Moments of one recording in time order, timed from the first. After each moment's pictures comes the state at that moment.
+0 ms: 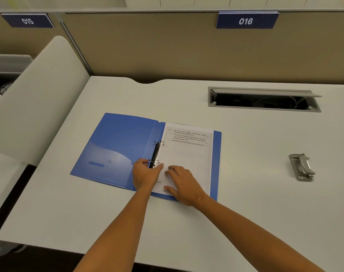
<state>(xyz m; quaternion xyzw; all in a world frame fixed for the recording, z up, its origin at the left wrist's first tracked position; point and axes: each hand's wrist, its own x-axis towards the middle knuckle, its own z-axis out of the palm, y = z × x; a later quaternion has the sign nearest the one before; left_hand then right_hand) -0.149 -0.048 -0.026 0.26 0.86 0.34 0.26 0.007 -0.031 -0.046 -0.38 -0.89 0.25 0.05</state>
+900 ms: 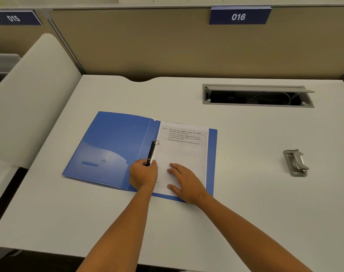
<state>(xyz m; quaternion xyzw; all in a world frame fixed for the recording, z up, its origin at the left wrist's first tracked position) -0.128 -0.043 -0.026 0.23 0.88 0.37 0.18 0.031 -0.025 -0.067 -0.41 -0.86 0.28 0.06</state>
